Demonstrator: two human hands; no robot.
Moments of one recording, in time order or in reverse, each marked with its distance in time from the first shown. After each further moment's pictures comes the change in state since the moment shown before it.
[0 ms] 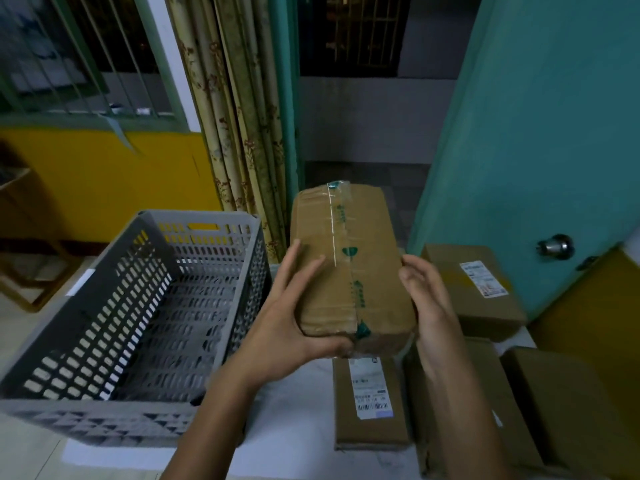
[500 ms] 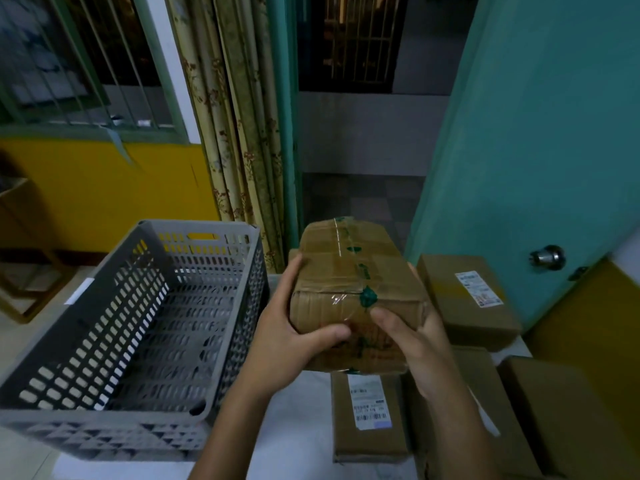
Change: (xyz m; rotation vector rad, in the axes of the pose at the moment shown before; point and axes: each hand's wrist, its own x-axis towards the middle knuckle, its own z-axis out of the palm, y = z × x) left_hand -0.005 0.012 0.011 -0.410 0.177 -0.119; right_hand -0.022 0.004 0.001 -0.112 -0.210 -0.054
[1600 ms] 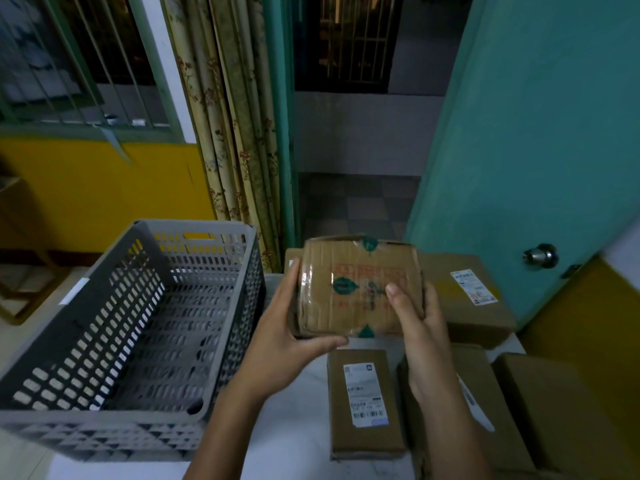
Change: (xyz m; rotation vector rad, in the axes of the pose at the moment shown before) left_hand -0.003 -0.005 -0.002 0.129 -0.095 0.028; right_hand 0.000 -0.002 0.011 0.022 0.274 0.018
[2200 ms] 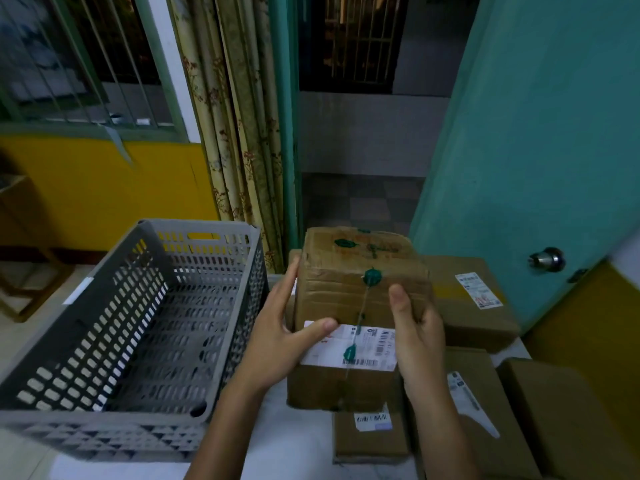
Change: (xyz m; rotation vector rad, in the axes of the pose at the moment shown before) left_hand 0.009 -0.016 -0.007 -0.058 0.071 -0.103; right_hand 0.002 0.002 0.012 -0.047 0.028 -0.066
